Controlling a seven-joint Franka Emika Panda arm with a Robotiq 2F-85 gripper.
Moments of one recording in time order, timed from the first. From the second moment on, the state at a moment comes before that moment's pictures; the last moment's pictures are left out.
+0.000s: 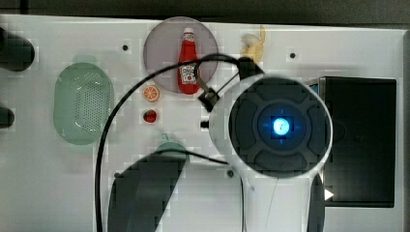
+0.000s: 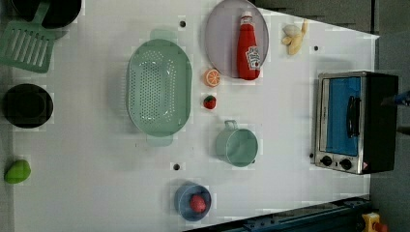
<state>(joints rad) -0.12 -0.19 0.06 -1.90 0.01 0.17 -0.06</state>
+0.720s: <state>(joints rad) -0.11 0.17 0.15 -1.89 0.01 0.29 -0.10</state>
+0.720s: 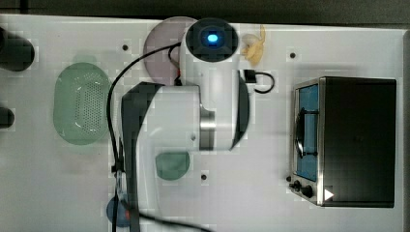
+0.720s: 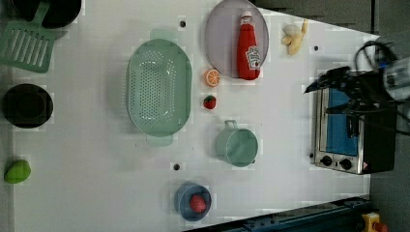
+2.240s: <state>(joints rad) -0.04 0.79 0.16 -1.56 -0.16 0.76 -0.55</state>
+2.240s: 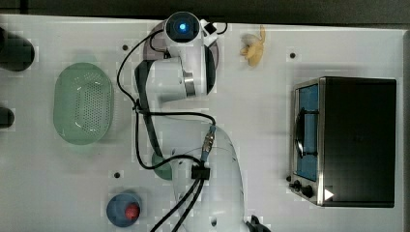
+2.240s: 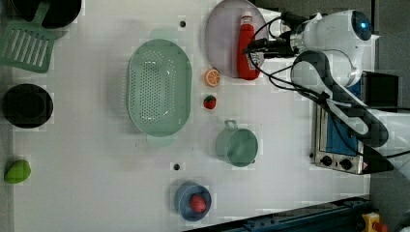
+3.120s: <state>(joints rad) -0.03 0.91 0.15 -1.47 -0.18 0.82 -0.56</state>
